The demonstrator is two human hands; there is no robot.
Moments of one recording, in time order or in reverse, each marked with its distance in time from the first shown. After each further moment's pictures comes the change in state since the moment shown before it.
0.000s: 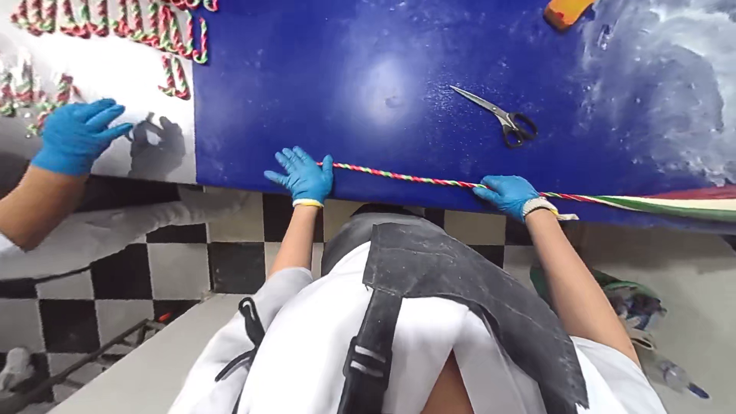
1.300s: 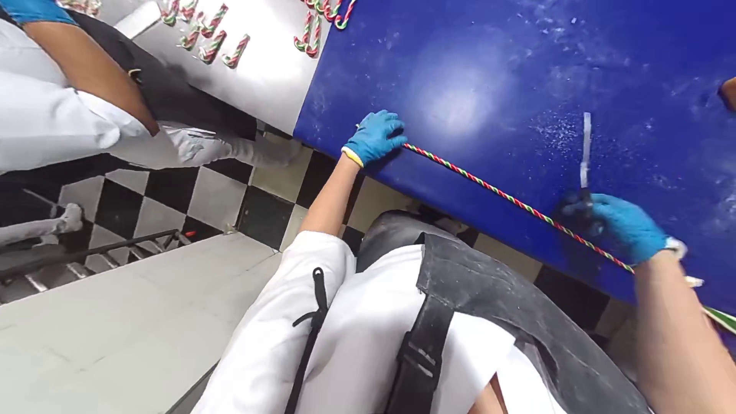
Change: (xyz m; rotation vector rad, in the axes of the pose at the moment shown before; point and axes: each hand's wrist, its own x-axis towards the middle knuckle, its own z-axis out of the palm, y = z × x) left_hand 0.095 -0.087 -0.038 -0.318 -0.120 0.655; right_hand 0.040 -0.039 -0.059 0.635 0.183 0.216
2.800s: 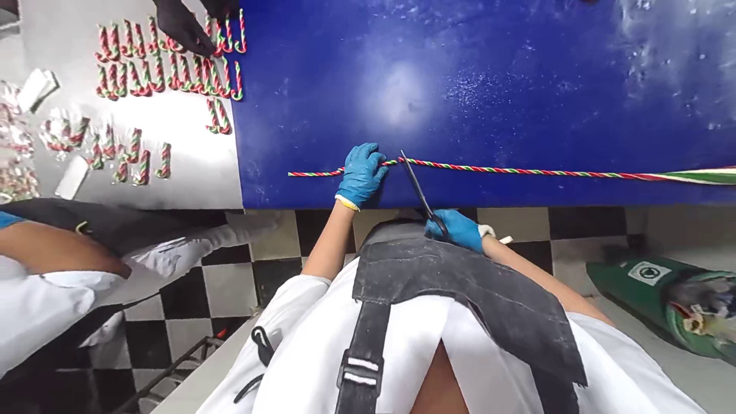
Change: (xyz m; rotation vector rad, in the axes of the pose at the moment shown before) left_hand 0.020 0.103 0.078 0.097 -0.021 0.191; right_hand -0.068 -0.029 0.206 0.259 -0.455 -0.264
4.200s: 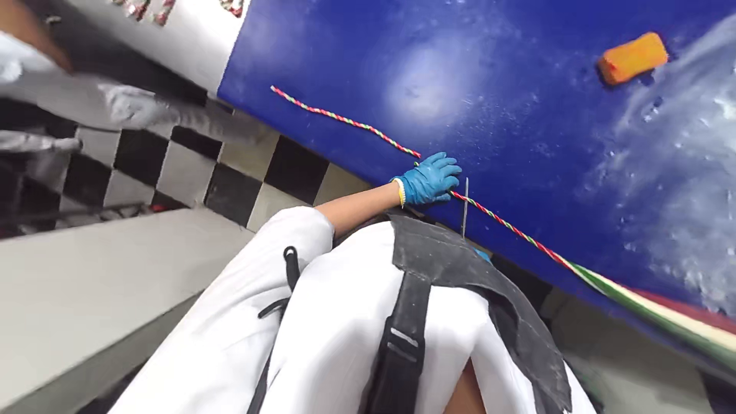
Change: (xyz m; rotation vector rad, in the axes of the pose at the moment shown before) left_hand 0.074 0.238 0.104 -0.048 0.020 0.355; right_hand -0.174 0.052 -0.161 -0.239 0.095 0.384
